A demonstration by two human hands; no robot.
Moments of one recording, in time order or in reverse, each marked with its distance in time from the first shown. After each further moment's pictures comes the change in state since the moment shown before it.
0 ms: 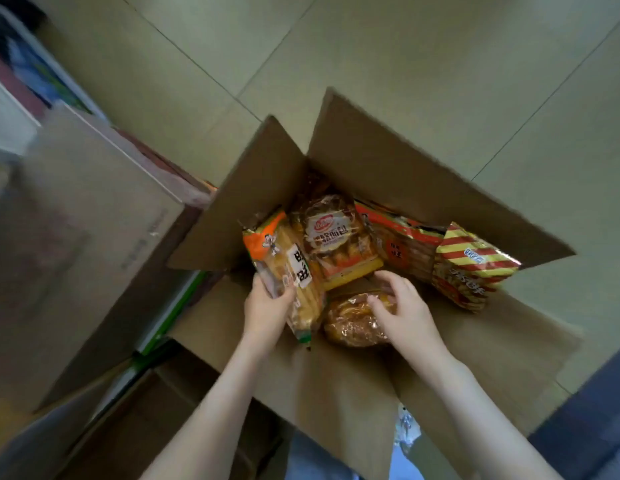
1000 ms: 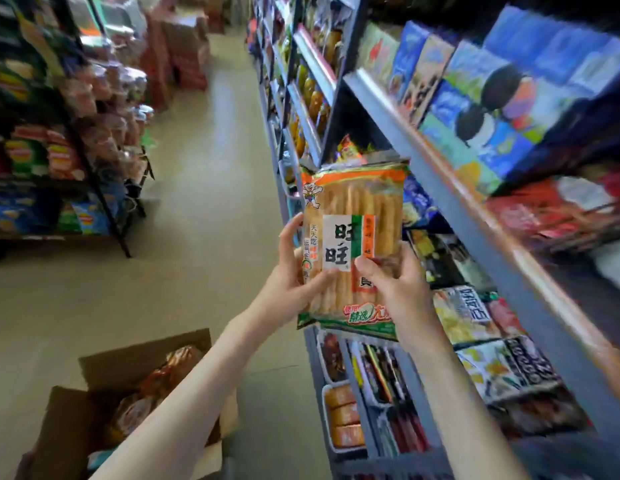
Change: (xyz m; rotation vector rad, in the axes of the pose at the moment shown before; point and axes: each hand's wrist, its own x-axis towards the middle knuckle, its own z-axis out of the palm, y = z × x) left_hand -0.735 0.203 -0.046 0.019 -1.429 1.282; right_hand -0.757 -0.102 -0.252 0.828 1.279 -0.334
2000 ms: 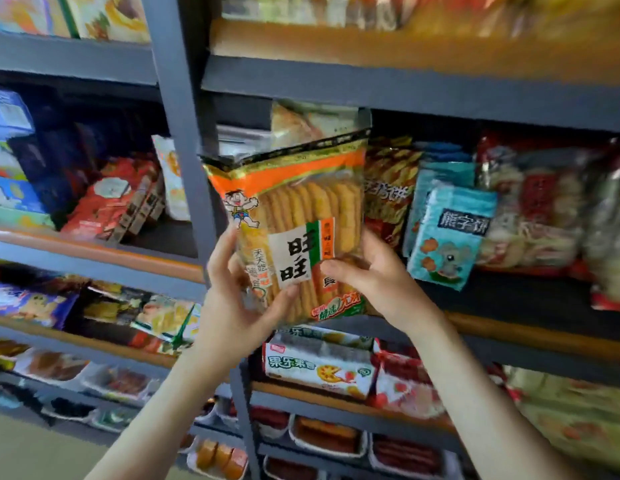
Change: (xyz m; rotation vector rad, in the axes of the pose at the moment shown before) left_hand -0.082 0.088 0.295 -0.075 -0.681 0.796; right_hand -0.301 -0.082 -0.227 -0.149 0.686 -0.121
